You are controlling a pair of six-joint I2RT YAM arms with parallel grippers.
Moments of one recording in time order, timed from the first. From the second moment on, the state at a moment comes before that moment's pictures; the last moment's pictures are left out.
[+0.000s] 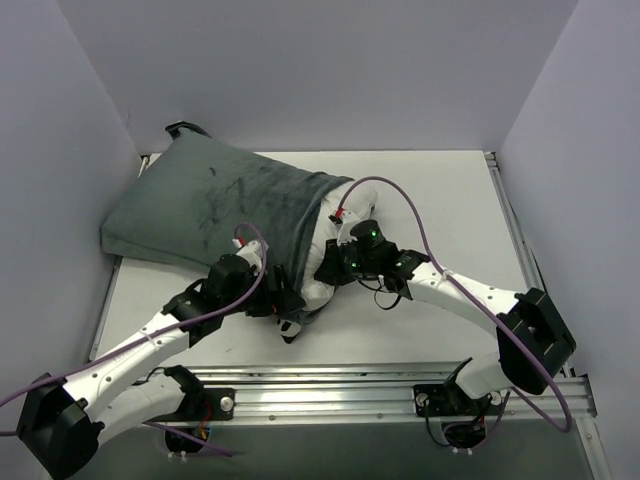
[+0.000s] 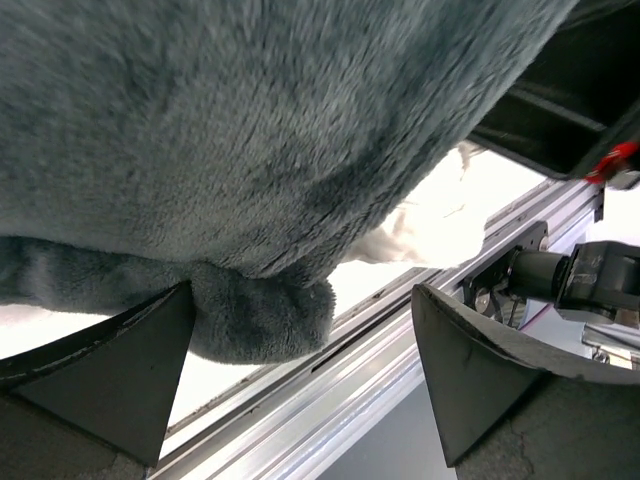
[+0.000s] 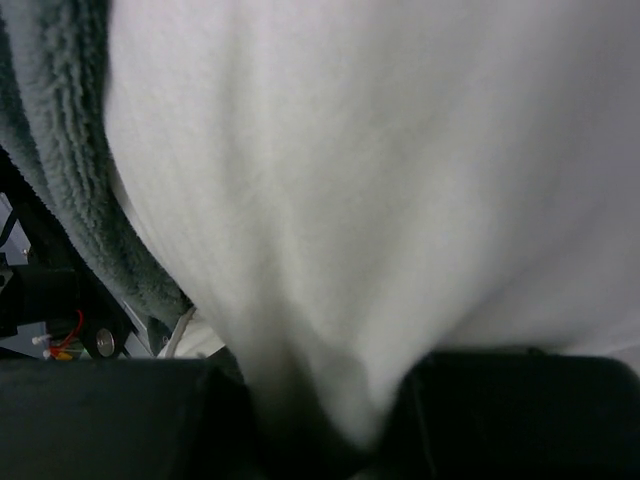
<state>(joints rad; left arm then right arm) -0.68 0.95 0.61 -0.29 0.17 -0.76 0.72 1.43 0.87 -0.05 -0.26 0.47</state>
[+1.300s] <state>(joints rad) -0.59 0.98 0.82 -0.54 -0.36 -0.96 0.54 0.99 1.30 -0.74 -0.12 0.46</state>
